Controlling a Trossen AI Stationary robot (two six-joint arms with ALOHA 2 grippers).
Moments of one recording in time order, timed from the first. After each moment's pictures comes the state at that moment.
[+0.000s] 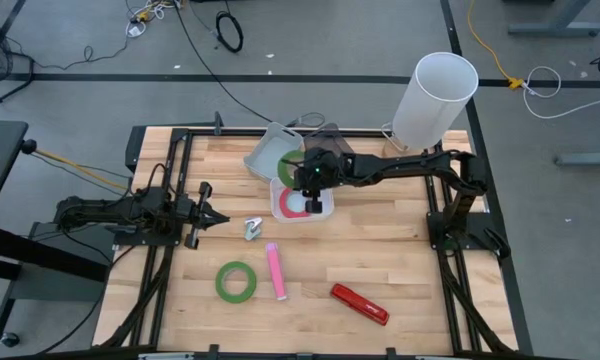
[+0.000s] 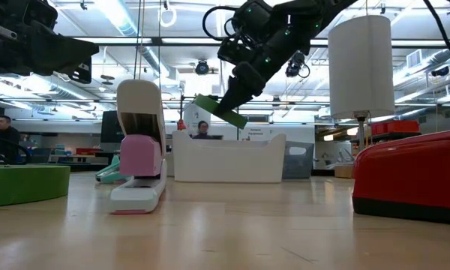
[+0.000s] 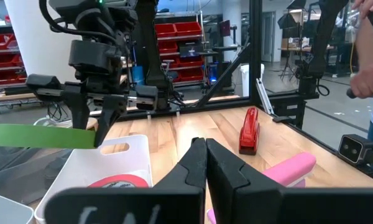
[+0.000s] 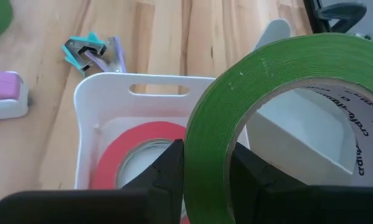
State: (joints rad) left arm -0.02 0.01 0.01 0.06 0.10 0.06; right arm -0.20 1.81 1.30 -0.24 -0.02 -0.31
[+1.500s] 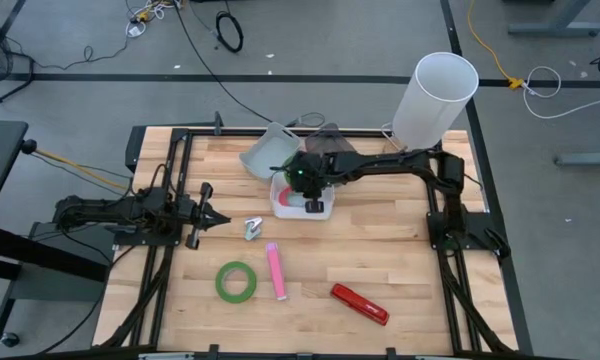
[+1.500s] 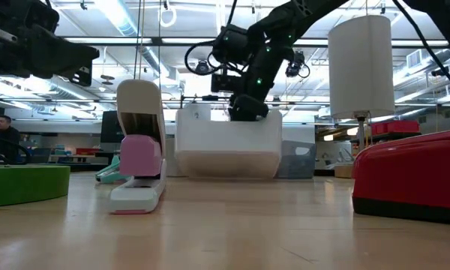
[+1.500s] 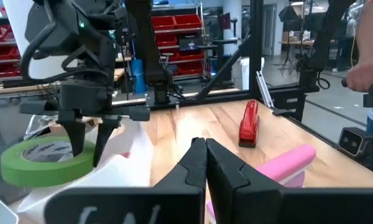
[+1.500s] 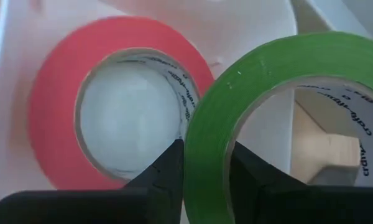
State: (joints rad) left arm -0.02 0.03 0.01 0.05 0.10 0.06; right arm -0.21 1.99 1.50 -0.59 0.06 -0.36
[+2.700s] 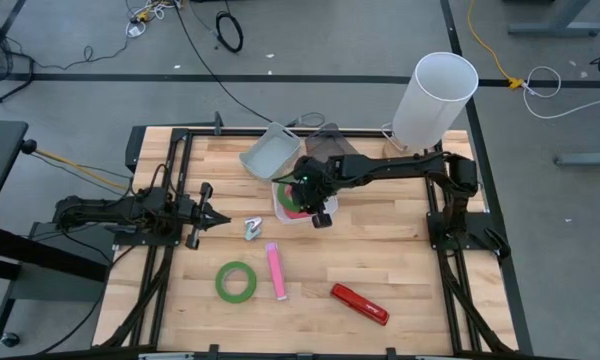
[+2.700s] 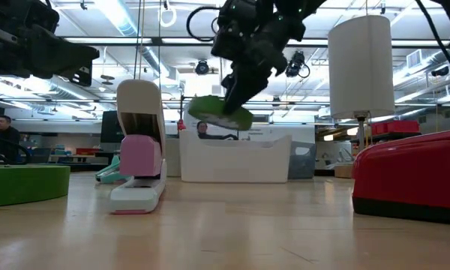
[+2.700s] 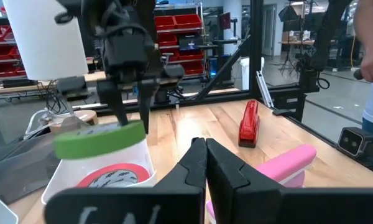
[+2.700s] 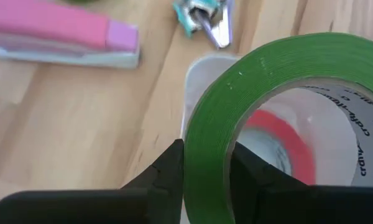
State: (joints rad) left arm -0.02 0.03 0.01 0.05 0.10 0.06; right arm -0.14 1.90 1.50 -0.65 -0.23 -0.41
